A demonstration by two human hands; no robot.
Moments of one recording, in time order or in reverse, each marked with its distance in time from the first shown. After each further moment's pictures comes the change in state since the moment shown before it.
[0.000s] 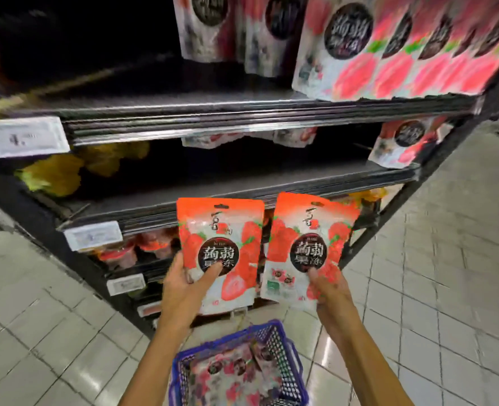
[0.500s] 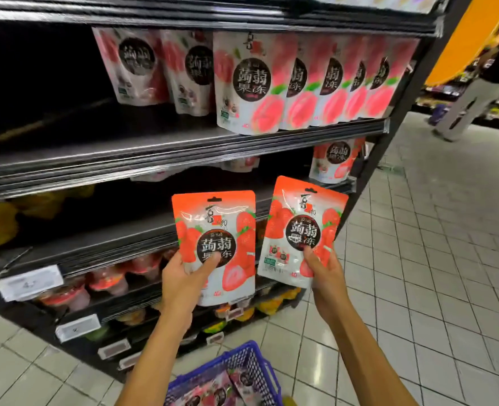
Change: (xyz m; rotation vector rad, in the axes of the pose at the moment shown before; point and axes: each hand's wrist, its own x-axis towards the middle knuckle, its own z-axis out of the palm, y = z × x) left_hand 0.022 0.041 0.106 -0.026 -0.039 -0.062; right_hand 0.029 -0.083 -0.064 0.055 0.083 -0.137
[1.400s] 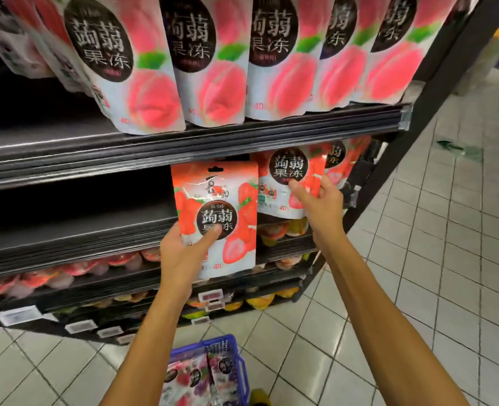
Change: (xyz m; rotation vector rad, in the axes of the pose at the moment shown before) left_hand 0.097 -0.021 0.195 0.135 0.252 0.010; right_hand 0.265 -0.069 -0.070 -0.263 -0.170 -0.217
